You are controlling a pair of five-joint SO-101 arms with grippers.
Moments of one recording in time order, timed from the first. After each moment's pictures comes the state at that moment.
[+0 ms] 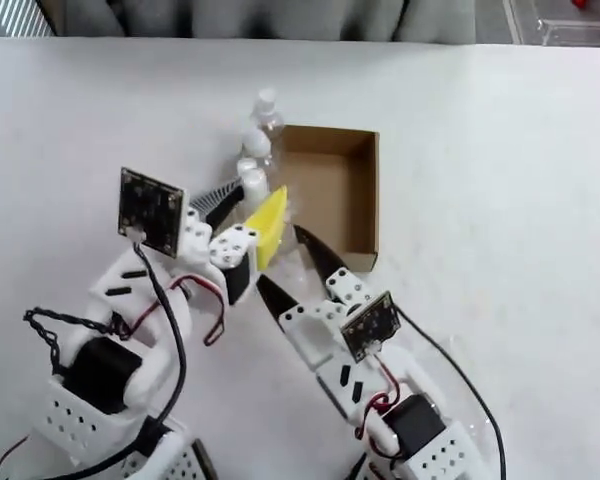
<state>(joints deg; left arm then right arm) 23.6 -66.5 49.8 41.6 10.8 -39.5 -102.7 95.5 16.4 5.6</state>
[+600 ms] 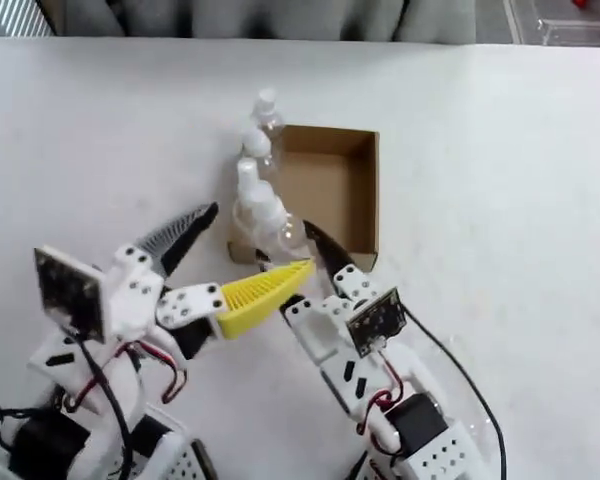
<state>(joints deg) 23.1 -85.6 49.8 52.7 10.8 -37.1 -102.7 95.5 16.4 5.6</state>
